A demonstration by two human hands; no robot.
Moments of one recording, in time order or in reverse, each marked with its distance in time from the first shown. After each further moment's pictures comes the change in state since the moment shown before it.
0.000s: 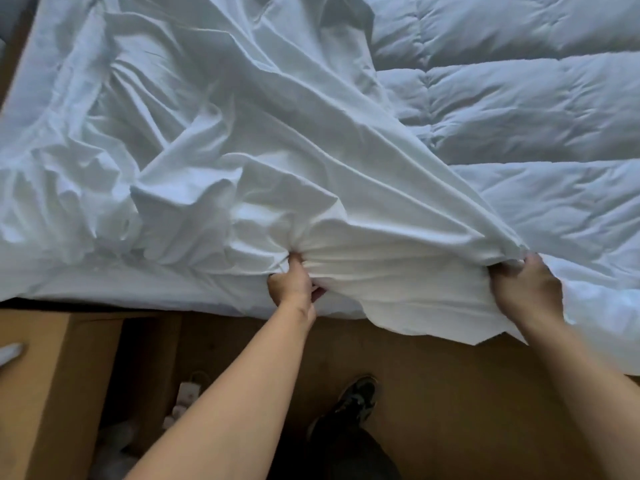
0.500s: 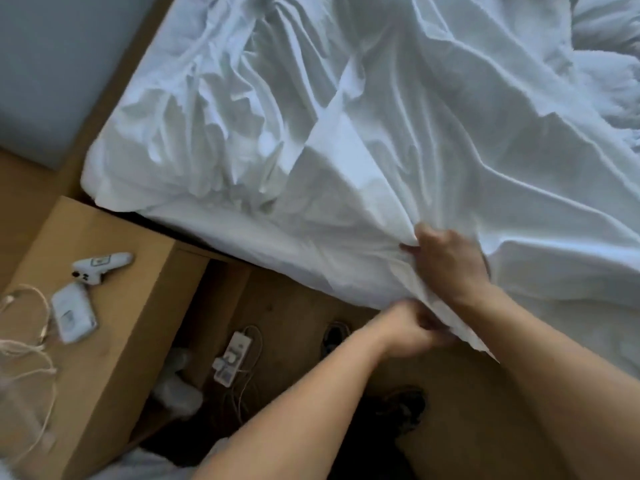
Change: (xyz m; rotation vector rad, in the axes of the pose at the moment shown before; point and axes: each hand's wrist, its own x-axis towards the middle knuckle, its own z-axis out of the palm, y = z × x) left_hand 0.013 -0.019 -0.085 0.879 -0.867 0.255; right_hand -0.094 -0.195 0.180 -0.457 -0.227 -0.937
